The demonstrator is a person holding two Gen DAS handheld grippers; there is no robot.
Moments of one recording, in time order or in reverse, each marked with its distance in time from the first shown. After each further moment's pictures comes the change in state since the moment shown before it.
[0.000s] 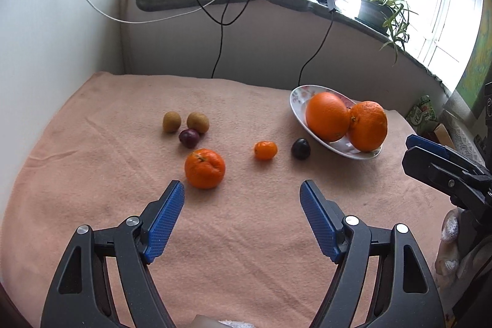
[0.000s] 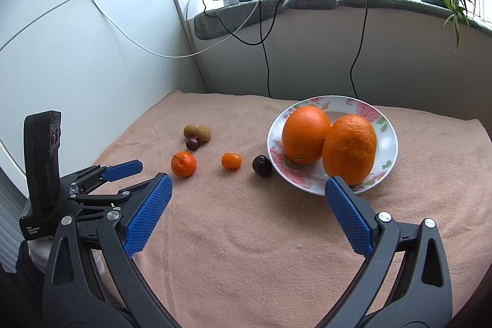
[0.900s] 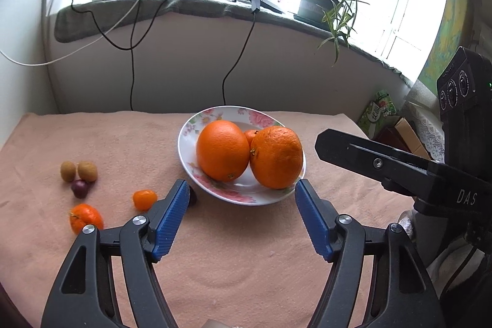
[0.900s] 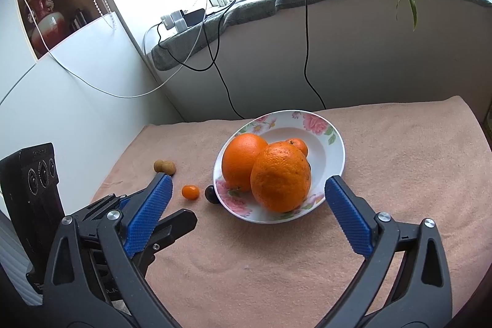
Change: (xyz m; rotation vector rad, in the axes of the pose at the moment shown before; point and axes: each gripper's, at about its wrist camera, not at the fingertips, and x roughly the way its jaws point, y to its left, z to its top) left arm 0.028 -0.106 0.045 0.103 -0.015 -0.187; right arm -0.016 -0.087 0.028 0.207 -0.023 -0.026
